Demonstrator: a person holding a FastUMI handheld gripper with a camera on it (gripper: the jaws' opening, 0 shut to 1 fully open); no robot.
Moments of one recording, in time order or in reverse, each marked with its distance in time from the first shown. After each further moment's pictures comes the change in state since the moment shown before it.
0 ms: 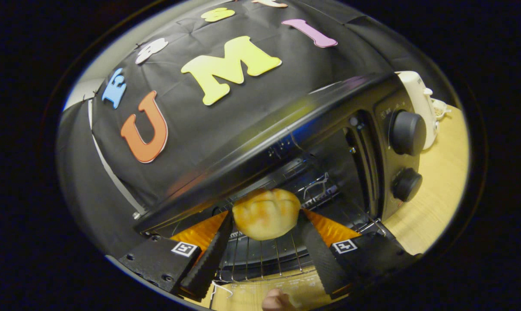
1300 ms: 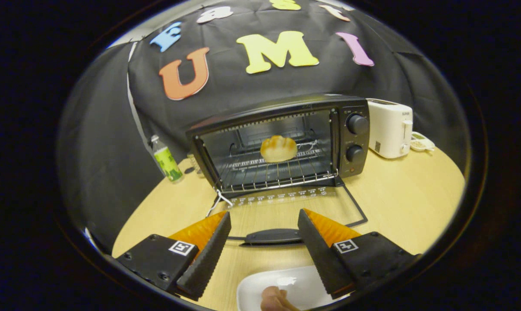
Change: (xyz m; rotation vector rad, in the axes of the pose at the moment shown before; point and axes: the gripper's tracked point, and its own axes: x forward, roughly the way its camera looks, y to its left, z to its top) arm -0.163 0.001 -0.099 -0.401 0.246 -0.079
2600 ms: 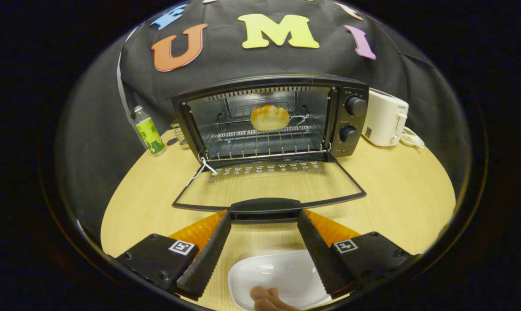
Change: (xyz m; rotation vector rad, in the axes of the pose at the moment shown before) arm -0.004 -0.007 -0.015 0.006 0.155 -0.106
